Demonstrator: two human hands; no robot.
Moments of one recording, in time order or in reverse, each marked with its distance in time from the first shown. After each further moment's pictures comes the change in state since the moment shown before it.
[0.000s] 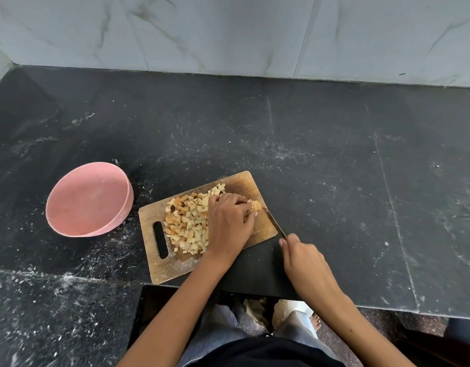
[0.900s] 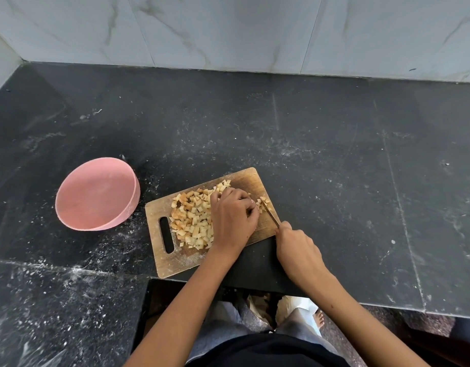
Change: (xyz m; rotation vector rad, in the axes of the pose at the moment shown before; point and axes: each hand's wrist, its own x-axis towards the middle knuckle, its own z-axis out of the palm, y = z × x) left_hand 0.002 0.001 -0.005 -0.024 -0.037 -0.046; right_hand 0.022 -0.017 0.008 -0.122 -0.026 0.004
